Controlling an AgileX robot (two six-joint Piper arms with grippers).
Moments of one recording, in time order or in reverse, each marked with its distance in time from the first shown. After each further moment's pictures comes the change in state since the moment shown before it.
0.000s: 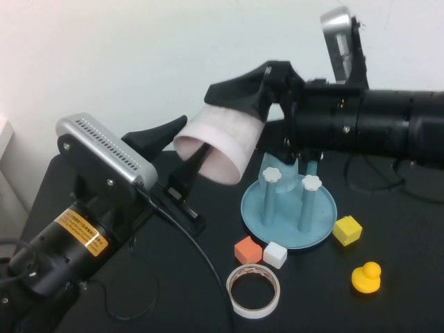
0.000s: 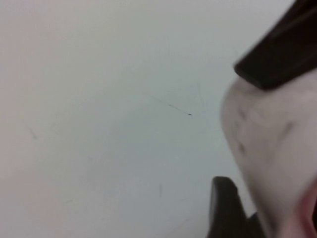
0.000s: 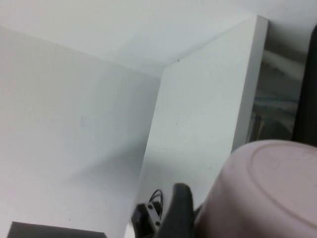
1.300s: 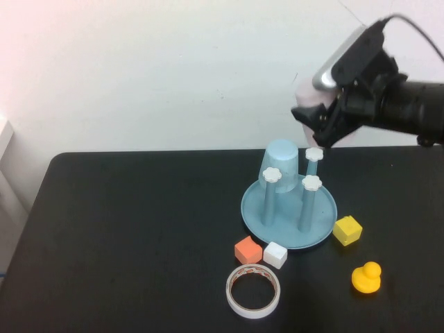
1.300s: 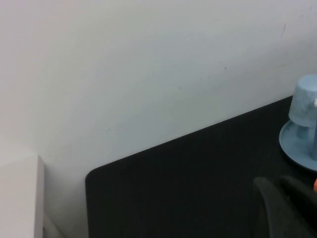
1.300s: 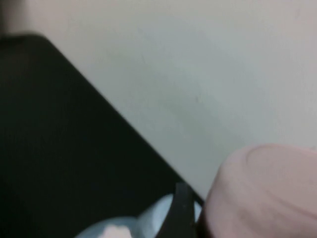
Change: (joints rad) right arm -0.204 0.206 -0.091 0.002 -0.302 -1.508; left arm 0.000 -1.005 0.001 0.219 1.485 -0.352
